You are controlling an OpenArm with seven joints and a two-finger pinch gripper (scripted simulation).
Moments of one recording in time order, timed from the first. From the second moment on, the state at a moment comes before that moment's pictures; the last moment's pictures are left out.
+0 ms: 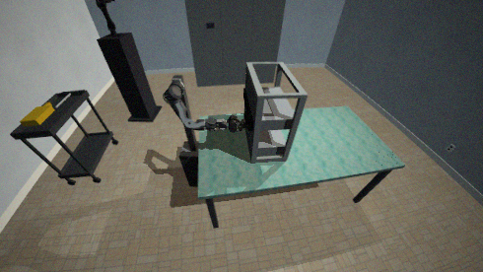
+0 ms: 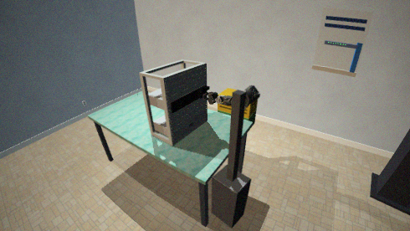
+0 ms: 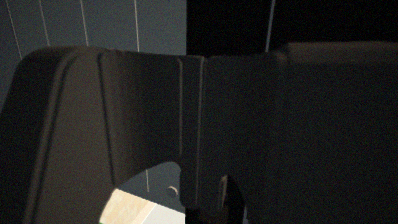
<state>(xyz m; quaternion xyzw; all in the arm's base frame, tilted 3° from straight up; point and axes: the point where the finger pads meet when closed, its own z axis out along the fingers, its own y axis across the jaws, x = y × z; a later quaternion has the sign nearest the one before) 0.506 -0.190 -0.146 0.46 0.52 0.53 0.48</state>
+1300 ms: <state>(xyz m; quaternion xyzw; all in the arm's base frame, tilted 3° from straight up) 0.508 -0.190 -0.146 0.47 0.52 0.53 0.48</state>
